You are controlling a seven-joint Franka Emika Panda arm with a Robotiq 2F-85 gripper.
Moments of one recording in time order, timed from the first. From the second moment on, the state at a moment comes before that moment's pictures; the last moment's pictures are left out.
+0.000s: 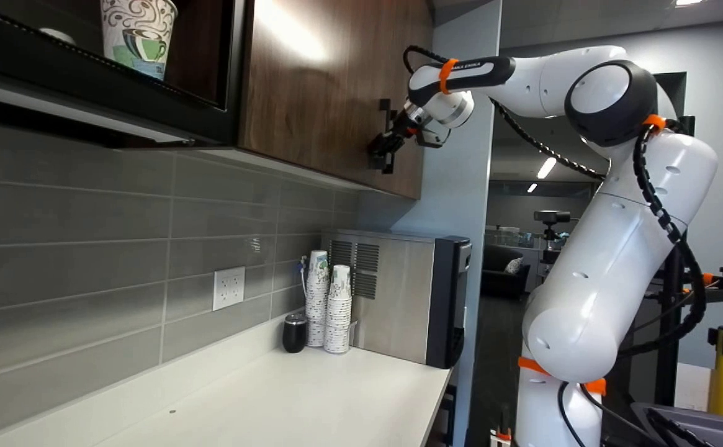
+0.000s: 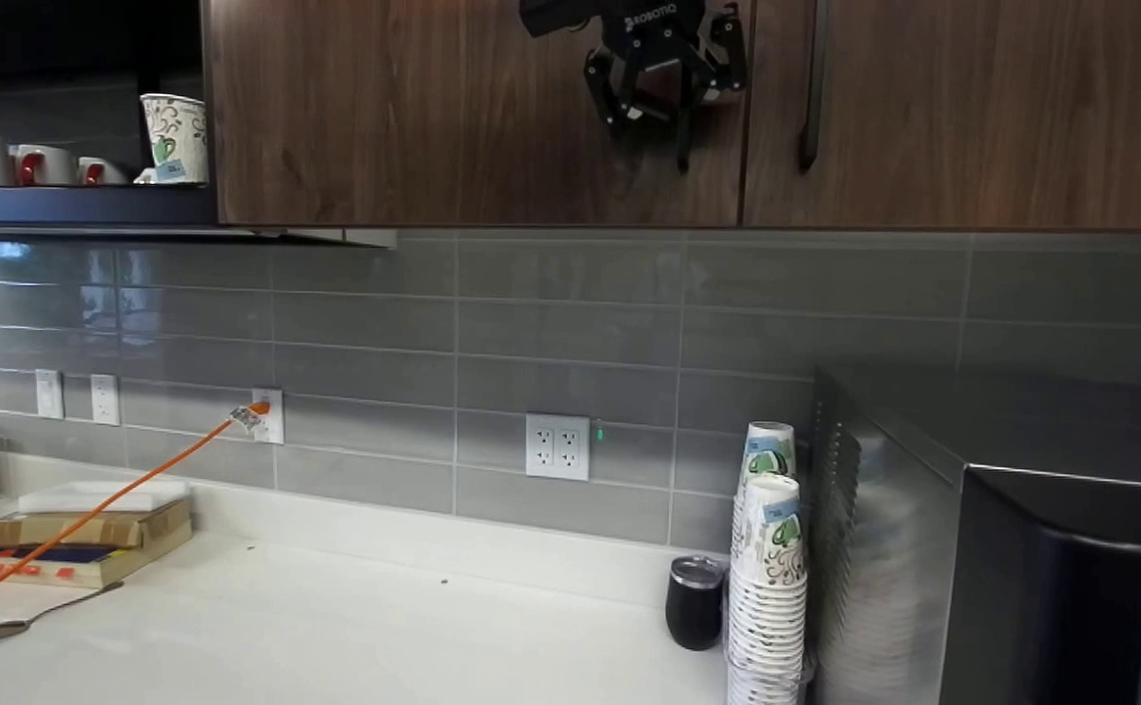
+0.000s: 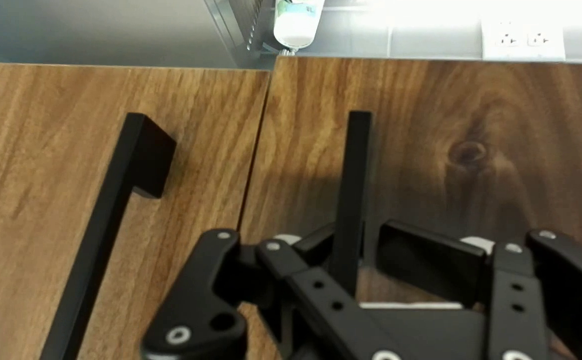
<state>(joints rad) -0.10 -0.42 -0.51 -1.83 0.08 2.33 -0.59</state>
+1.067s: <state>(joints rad) -0.13 -0.54 -0.41 -1.75 0.11 2.28 -0.56</state>
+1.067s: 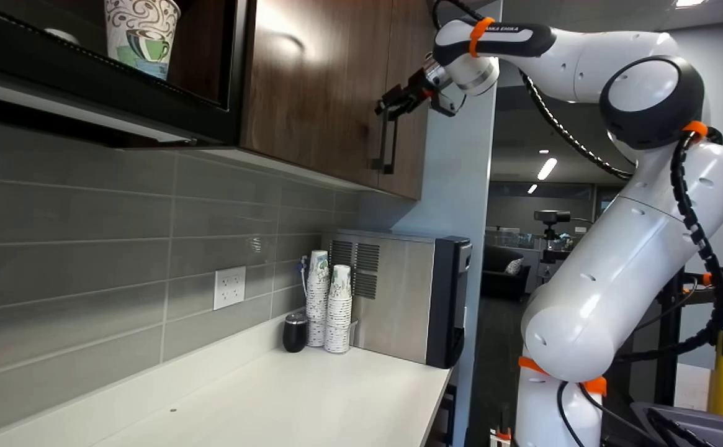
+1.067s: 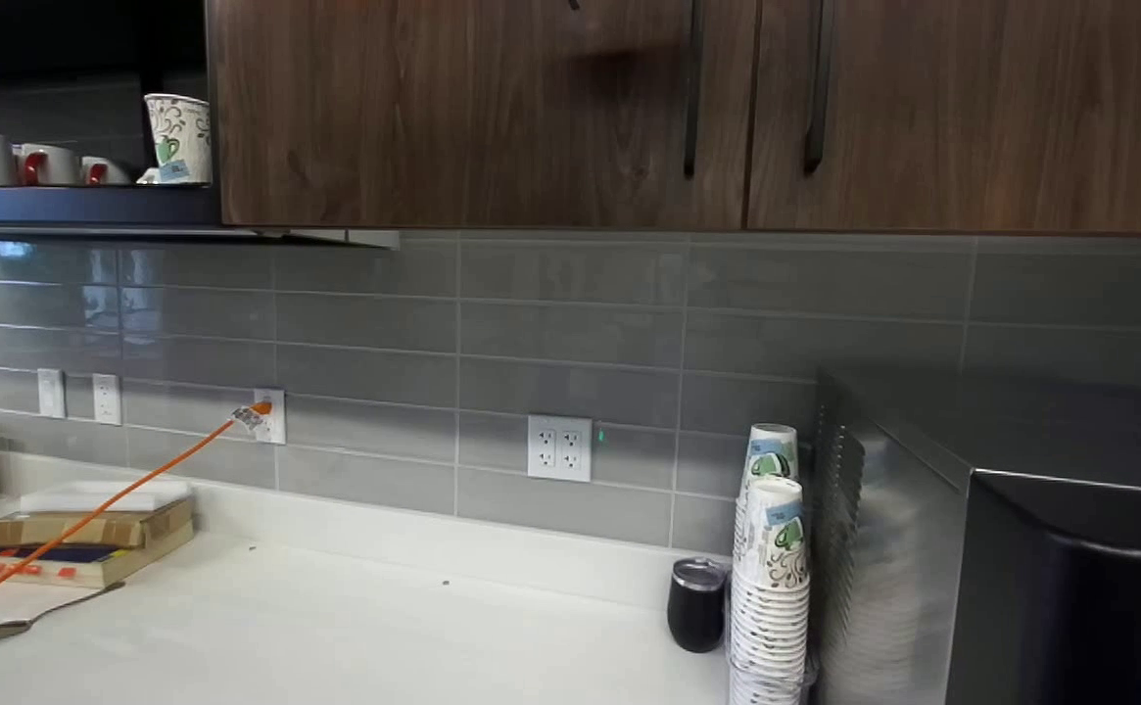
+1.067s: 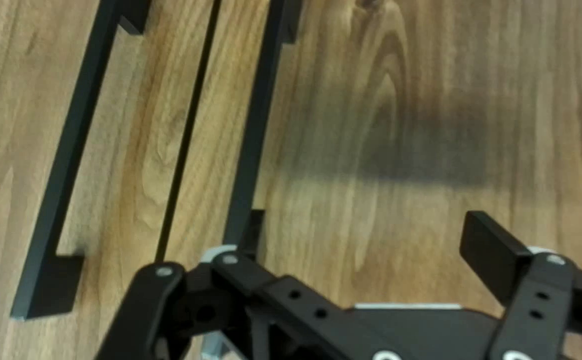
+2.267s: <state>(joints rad) -0.15 -0.82 -0.26 -2.00 0.04 1.92 -0.29</state>
